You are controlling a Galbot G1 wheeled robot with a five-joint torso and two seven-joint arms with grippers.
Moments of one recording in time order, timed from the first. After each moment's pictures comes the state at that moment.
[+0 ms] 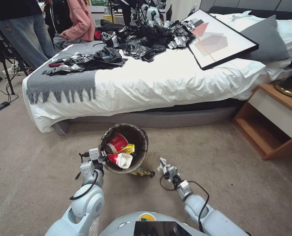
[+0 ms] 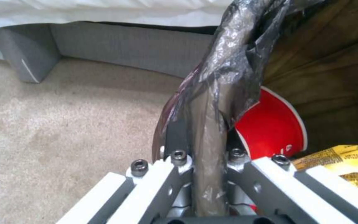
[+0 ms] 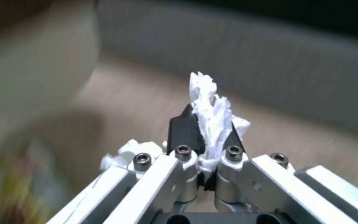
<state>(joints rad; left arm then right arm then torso) 1.52 -1.16 -0.27 -2.17 -0.55 0.28 -0.64 -1.24 1.01 -0.05 1.53 0.28 0.34 0.17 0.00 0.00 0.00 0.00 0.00</state>
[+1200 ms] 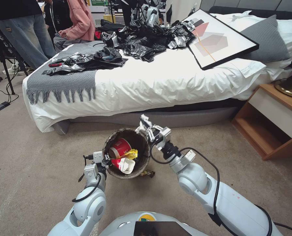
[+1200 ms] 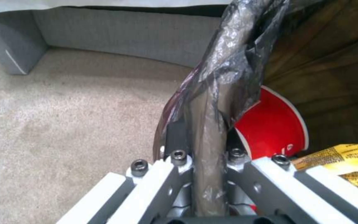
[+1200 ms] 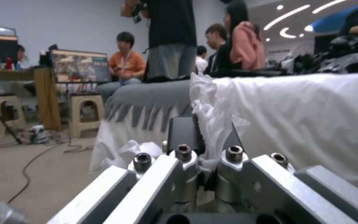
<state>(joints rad) 1.52 -1.15 -0.24 -2.16 -0.55 0.30 -0.63 -1.03 0.91 -0.15 2.06 0.49 0.29 0.10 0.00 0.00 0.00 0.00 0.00</state>
